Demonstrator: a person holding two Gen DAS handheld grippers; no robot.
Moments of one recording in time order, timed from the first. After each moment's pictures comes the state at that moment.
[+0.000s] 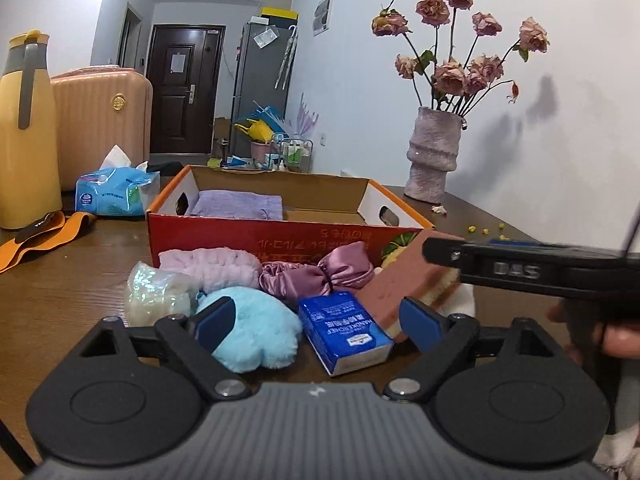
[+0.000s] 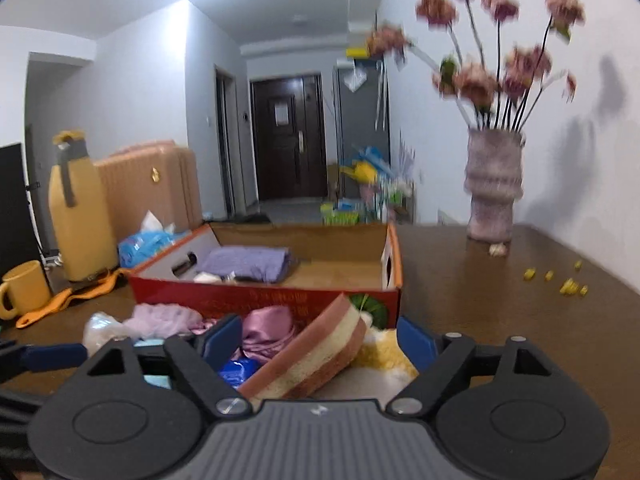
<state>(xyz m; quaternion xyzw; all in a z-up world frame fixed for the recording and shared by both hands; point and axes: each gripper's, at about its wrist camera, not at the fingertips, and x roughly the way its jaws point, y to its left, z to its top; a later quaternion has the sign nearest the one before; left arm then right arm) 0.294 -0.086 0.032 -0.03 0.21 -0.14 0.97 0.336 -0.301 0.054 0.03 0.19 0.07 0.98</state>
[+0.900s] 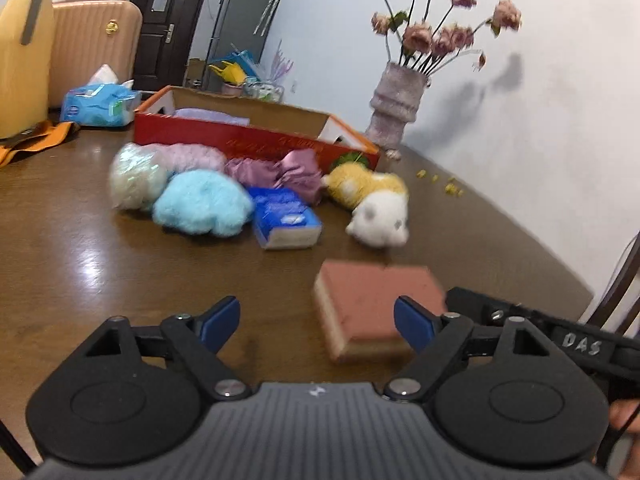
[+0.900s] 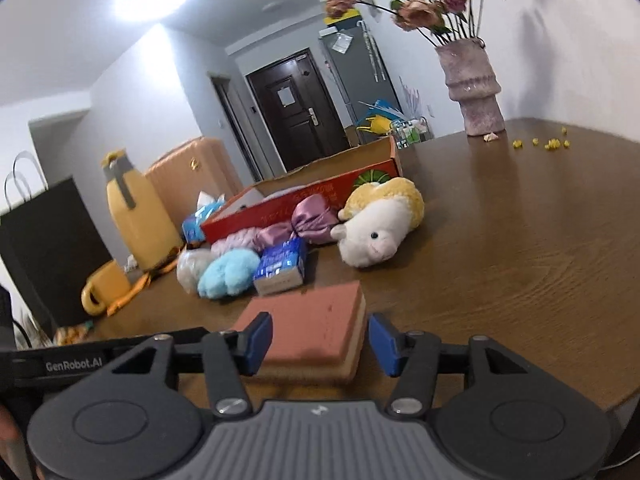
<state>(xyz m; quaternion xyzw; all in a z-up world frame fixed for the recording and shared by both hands) 0.225 -0.080 0.010 -0.09 0.29 -0.20 0.93 0.191 -0.334 0.004 0.18 0.23 0.13 0.95</state>
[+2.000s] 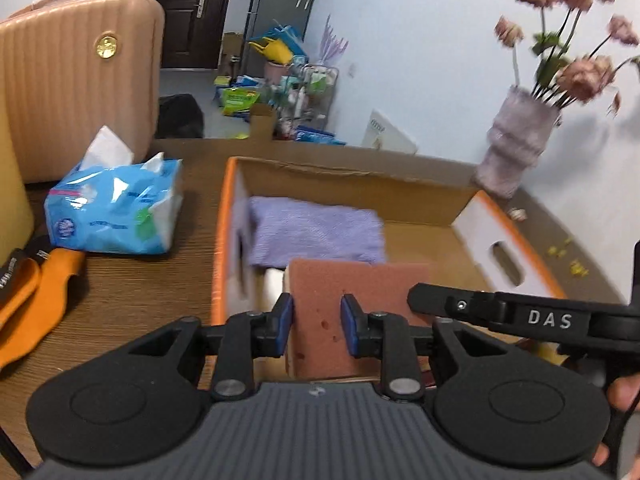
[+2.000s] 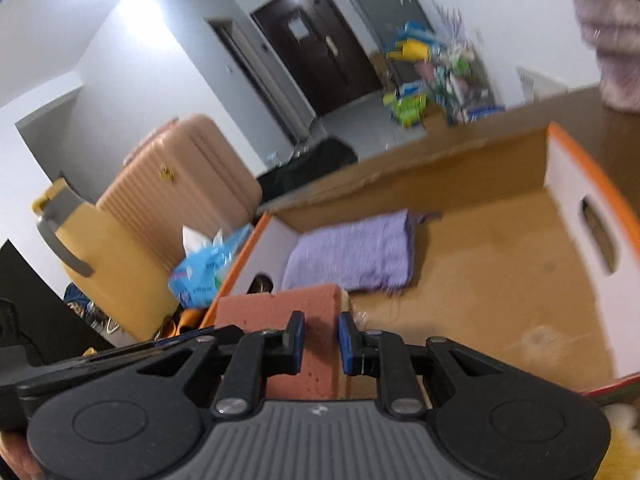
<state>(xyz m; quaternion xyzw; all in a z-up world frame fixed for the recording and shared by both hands) 0.523 -0.005 0.060 -0.05 0.35 -0.13 0.93 0.549 -0.225 0.048 0.21 0.35 0.19 0.89</state>
